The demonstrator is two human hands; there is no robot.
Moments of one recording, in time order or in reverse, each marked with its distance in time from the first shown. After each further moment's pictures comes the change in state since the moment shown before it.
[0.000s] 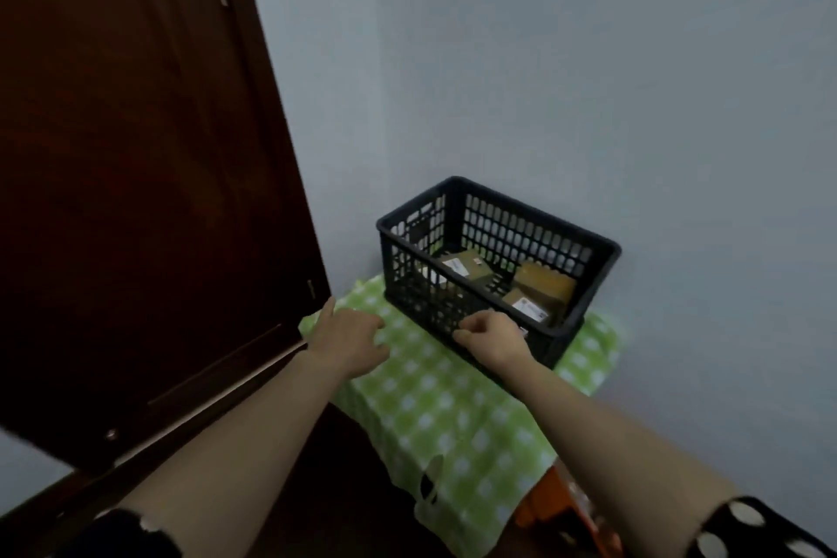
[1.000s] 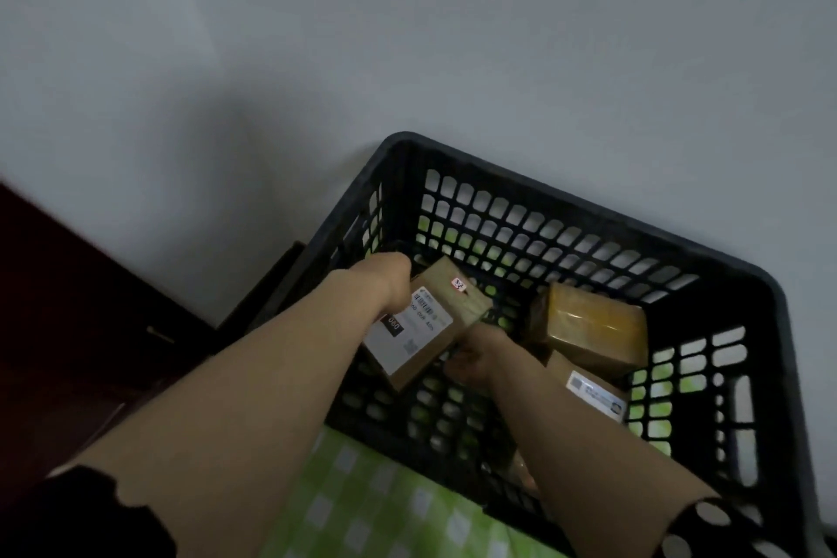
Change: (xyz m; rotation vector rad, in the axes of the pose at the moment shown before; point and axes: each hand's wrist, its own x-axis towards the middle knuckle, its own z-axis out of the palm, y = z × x) left_hand 0.537 0.019 0.065 -0.127 -0.506 0.244; right_hand 0.452 0.056 0.053 0.997 0.186 0.980
